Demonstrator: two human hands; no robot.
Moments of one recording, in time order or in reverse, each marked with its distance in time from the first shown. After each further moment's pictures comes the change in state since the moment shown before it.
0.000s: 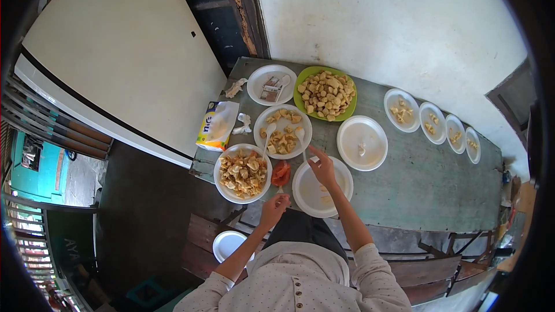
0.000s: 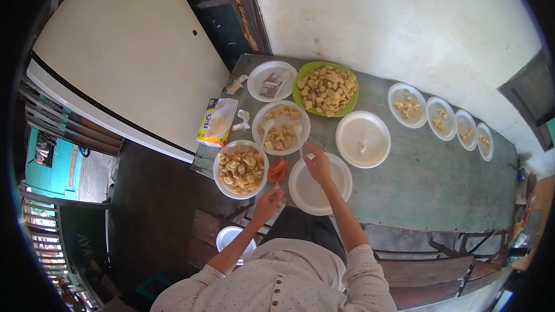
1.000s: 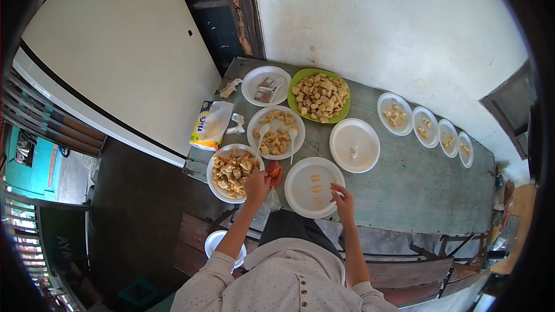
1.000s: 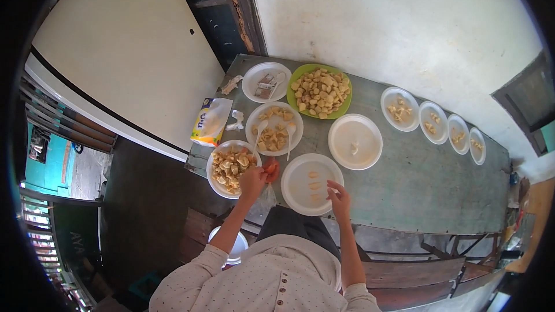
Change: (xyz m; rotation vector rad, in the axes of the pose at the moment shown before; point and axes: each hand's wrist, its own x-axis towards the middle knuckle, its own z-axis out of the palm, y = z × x) left_hand 0.069 0.012 -0.022 0.859 0.311 0.219; right_hand -0.108 0.026 -0.067 0.379 0.136 0.345
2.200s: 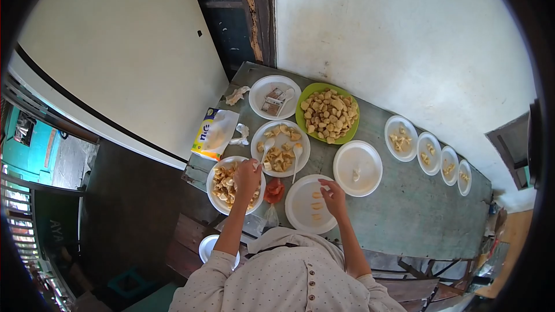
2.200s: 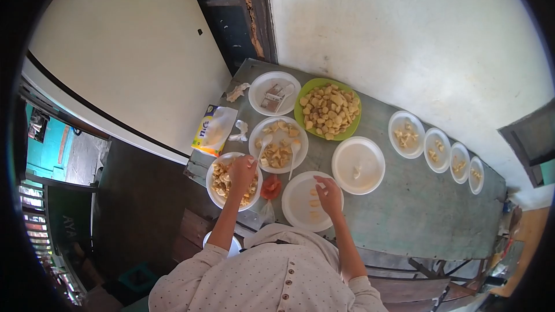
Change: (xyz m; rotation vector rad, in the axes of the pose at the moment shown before) left_hand 0.078 -0.008 -0.032 -0.128 0.129 -0.128; right_hand 0.080 -0.051 0.038 -0.430 -0.212 -0.312
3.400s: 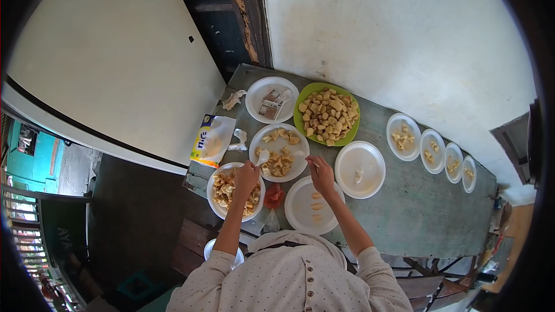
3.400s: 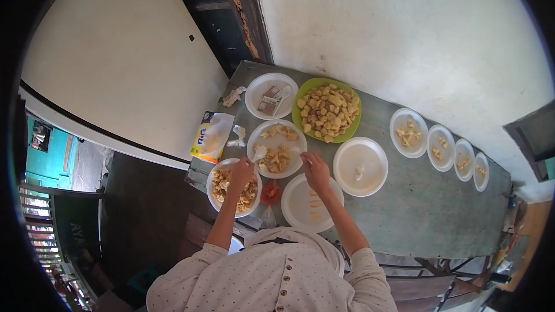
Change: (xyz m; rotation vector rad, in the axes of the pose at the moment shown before) left_hand 0.024 -0.008 0.010 0.087 -0.169 -0.149; right_hand 0.085 -0.020 0.030 -0.102 0.119 -0.228
